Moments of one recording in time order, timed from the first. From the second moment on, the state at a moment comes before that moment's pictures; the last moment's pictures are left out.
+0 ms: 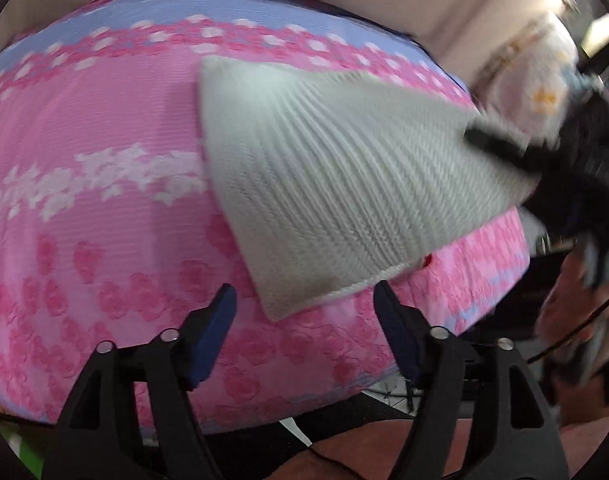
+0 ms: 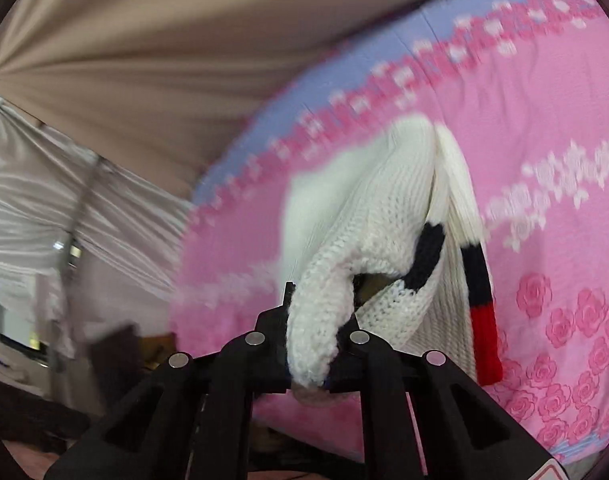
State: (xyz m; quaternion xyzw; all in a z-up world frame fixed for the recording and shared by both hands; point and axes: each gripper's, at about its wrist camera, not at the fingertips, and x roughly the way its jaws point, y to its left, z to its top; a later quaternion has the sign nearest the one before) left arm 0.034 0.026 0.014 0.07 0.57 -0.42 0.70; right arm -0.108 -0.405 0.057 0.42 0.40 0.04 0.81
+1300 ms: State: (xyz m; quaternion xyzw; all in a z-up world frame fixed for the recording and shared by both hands) left arm 0.085 0.023 0.015 0.07 0.54 -0.33 0.77; right arm -0.080 -0.419 0.019 0.21 0.46 -0.10 0.86
